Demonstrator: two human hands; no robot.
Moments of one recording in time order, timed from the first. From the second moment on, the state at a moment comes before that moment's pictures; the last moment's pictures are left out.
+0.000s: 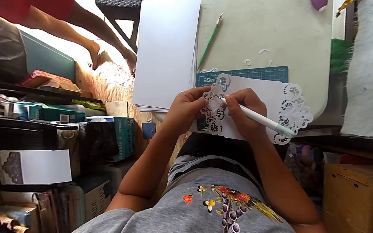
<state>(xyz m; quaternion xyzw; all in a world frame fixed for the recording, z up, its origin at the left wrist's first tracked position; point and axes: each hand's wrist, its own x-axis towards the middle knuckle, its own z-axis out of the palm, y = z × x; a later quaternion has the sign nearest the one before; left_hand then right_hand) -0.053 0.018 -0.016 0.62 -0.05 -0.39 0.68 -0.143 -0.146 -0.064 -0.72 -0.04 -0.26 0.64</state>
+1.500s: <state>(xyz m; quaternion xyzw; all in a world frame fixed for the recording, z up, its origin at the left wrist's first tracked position) -0.052 0.004 -0.023 0.71 -0.12 -0.30 0.62 -0.132 -0.146 -0.062 -0.71 -0.02 -0.28 0.65</state>
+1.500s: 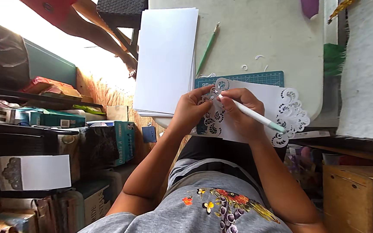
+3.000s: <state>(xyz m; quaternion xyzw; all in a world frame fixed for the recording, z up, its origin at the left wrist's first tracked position) -0.053 -0.005 -0.022 0.69 -0.09 -0.28 0.66 -0.136 -0.149 -0.060 -0.70 -0.02 -0.28 0.66</state>
